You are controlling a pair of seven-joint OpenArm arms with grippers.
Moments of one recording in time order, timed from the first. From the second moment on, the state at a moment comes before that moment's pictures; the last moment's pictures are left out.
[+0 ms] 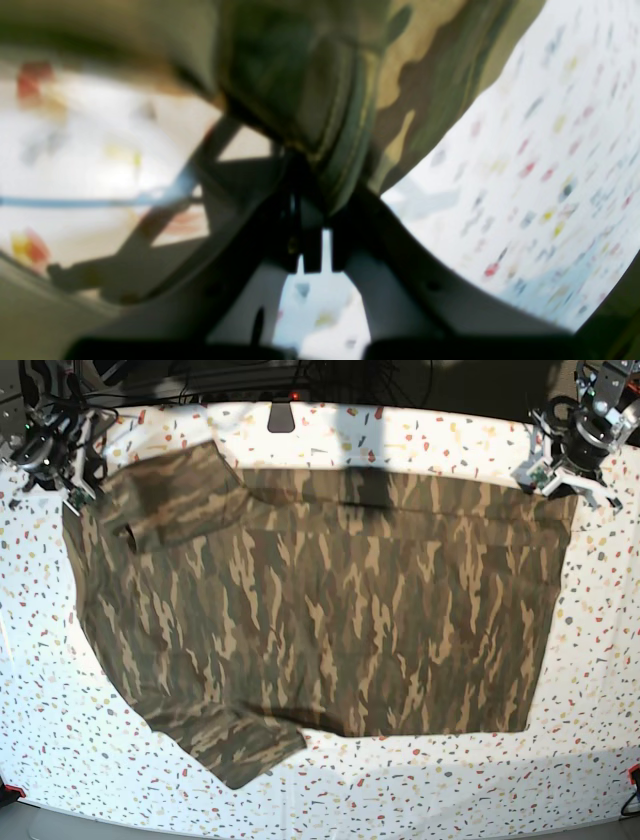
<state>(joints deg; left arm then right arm) 32.4 -35.4 3.5 96.9 18.1 -18.6 16.2 -35.8 42.0 14.1 93.0 -1.6 31.0 -31.0</state>
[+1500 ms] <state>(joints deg) 44.1 -35.3 -10.5 109.9 11.5 -19.3 30.4 -48.9 41.1 33.6 105.7 17.8 34.8 -35.9</state>
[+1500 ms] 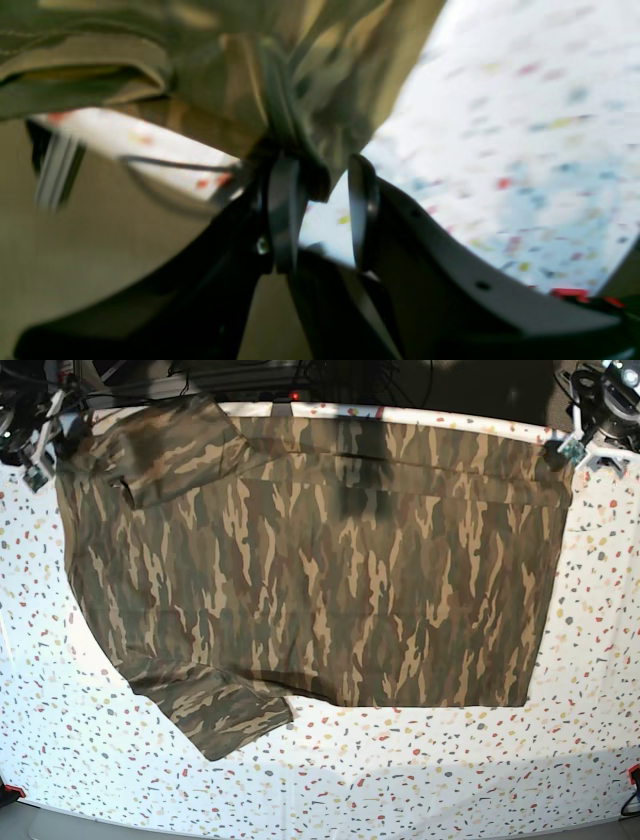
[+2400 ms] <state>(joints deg) 24.1 -34.9 -21.2 97.9 -23.9 -22.6 19.5 -37.8 41.1 33.8 105.7 31.0 34.6 -36.9</state>
